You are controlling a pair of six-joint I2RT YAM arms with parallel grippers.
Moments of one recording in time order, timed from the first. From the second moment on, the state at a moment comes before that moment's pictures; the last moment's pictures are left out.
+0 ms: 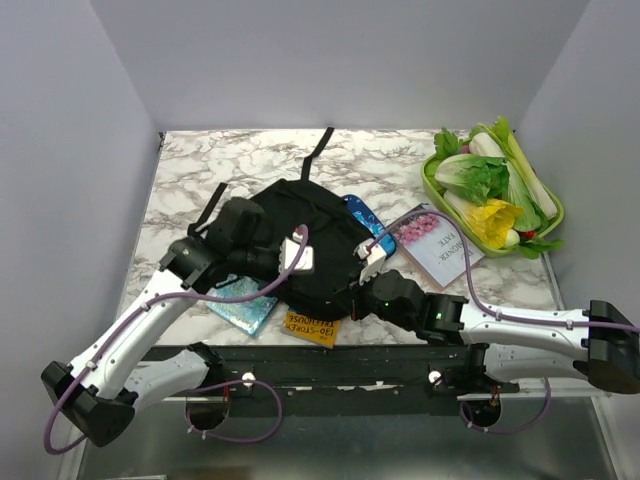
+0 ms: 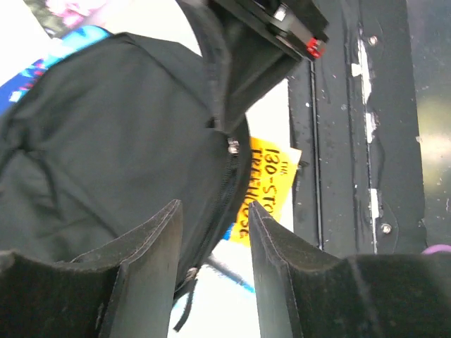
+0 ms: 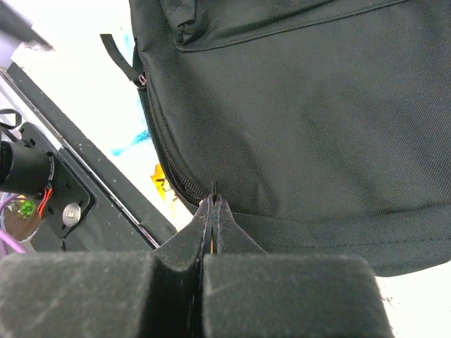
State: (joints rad) left arm -0.56 1.03 1.14 -0.94 0.73 0.77; right arm 1.21 1.09 0.60 0.06 0.31 0.50
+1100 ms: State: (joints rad) left arm -0.85 0.91 0.58 -0.27 0.43 0.51; right arm 1.21 1.19 0.65 0.09 0.28 0.56
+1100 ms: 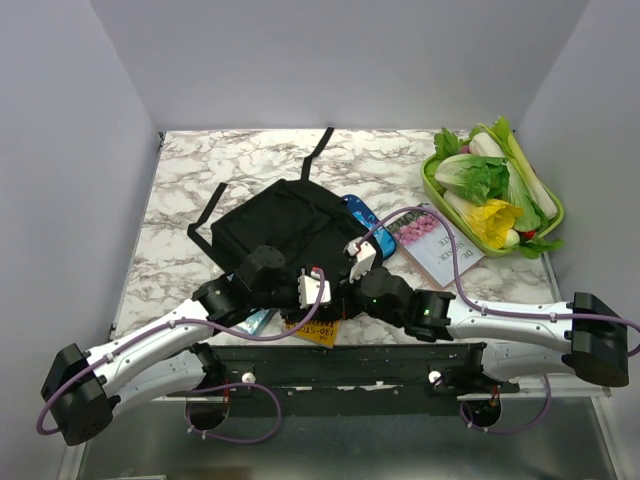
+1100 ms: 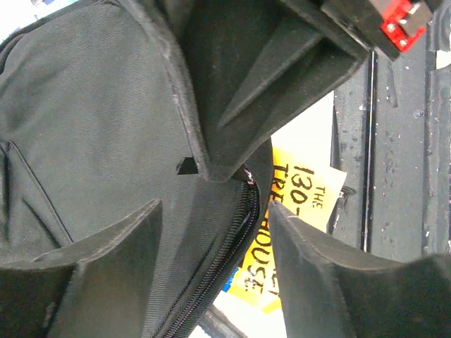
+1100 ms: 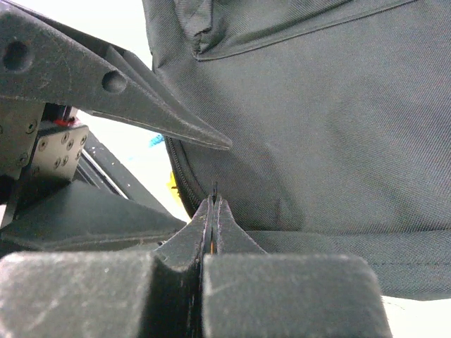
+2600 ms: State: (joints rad) left arm -0.87 0.87 0.58 -0.26 0.41 0.56; right arm 1.05 1.18 0.69 -0.03 0.28 0.58
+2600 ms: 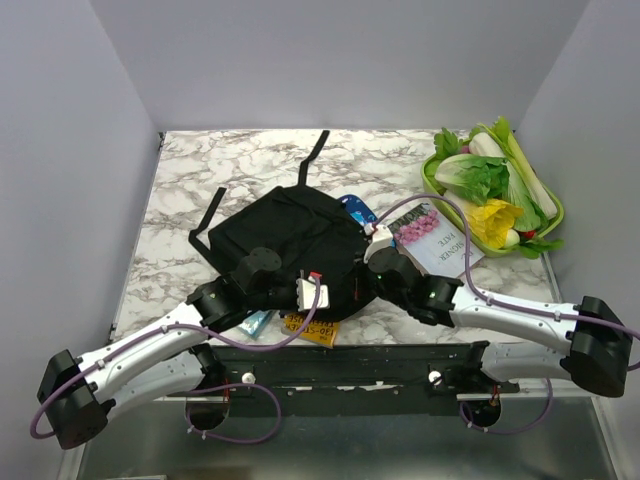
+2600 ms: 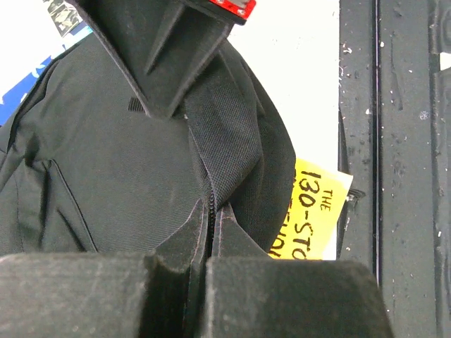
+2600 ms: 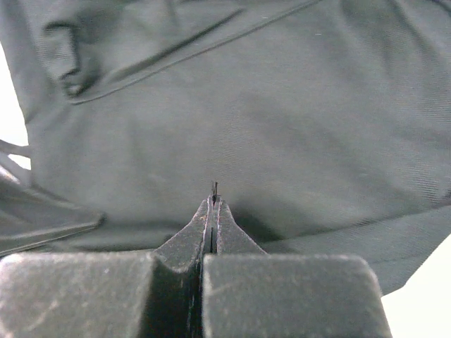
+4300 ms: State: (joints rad) left arm -0.92 1.10 0.54 0.14 0.25 -0.11; right arm 0.86 1.12 0.60 0.04 0.29 0.59
